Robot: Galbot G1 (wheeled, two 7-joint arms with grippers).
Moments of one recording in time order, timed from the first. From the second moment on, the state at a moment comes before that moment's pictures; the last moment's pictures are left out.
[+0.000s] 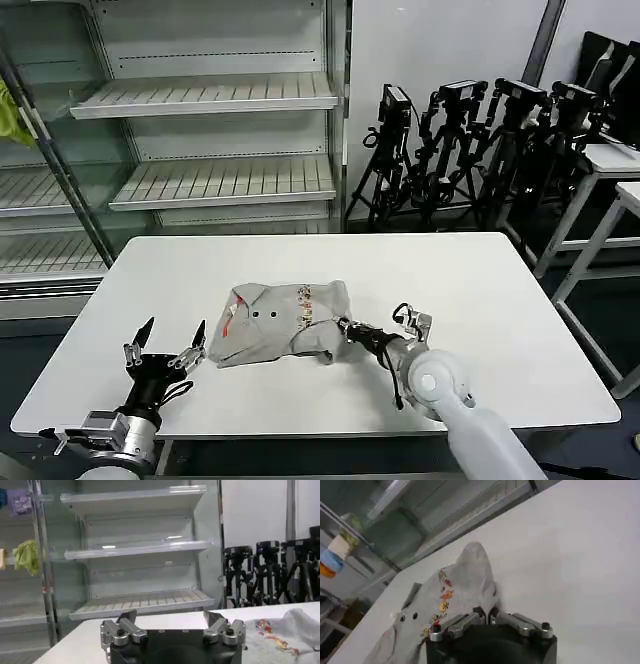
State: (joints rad) left arm 1.54 -1.28 -0.64 -2.23 -0.24 0.23 -0.07; right arm -0.85 1.16 0.09 1.76 1.21 -0.58 0.28
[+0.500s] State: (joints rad) left arm 1.55 -1.28 -0.62 -2.23 -0.24 0.24 -0.06; right arm -0.89 0.99 0.17 1.77 1.24 -0.58 0.19
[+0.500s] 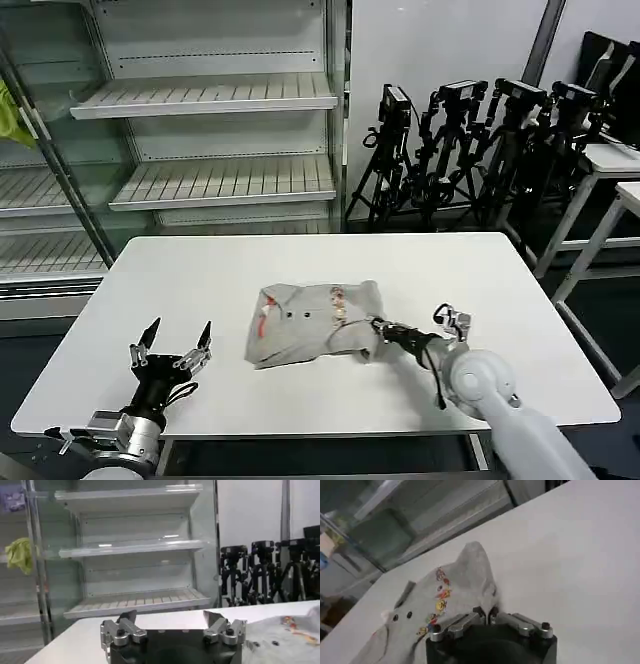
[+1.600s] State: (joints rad) left arm 1.62 -1.34 -0.59 -2.32 -0.20 0.20 -0.07; right arm -1.34 1.16 0.43 2.12 0.26 -0.22 0.28
